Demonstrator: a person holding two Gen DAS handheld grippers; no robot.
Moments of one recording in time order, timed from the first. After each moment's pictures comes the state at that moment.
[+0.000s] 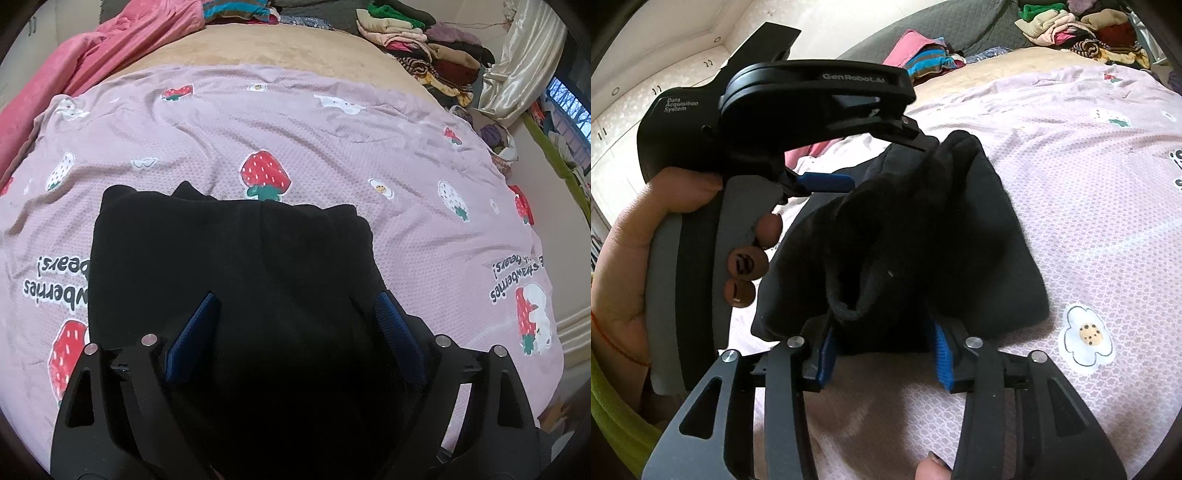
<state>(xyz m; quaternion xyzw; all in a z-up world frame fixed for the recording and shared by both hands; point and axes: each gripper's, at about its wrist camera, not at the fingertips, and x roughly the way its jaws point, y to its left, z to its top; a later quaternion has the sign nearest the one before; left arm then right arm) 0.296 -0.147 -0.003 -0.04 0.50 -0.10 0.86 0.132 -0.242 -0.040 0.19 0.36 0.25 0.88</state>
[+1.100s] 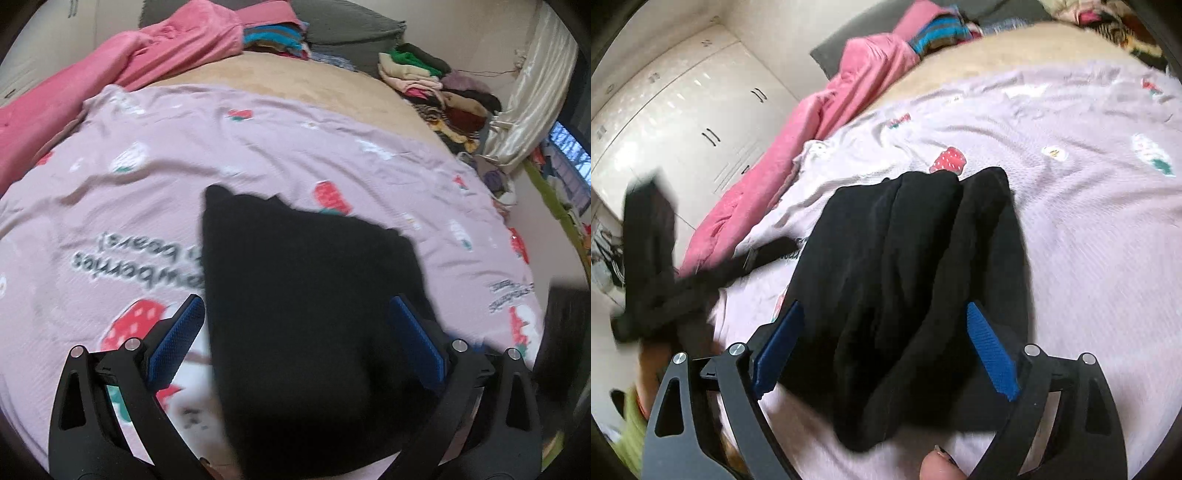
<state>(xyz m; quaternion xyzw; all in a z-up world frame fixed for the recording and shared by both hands) 0.247 -0.051 0.012 -0.09 0.44 -0.07 0.89 0.233 -0.251 -0.006 0.18 0.43 0.28 0.84</state>
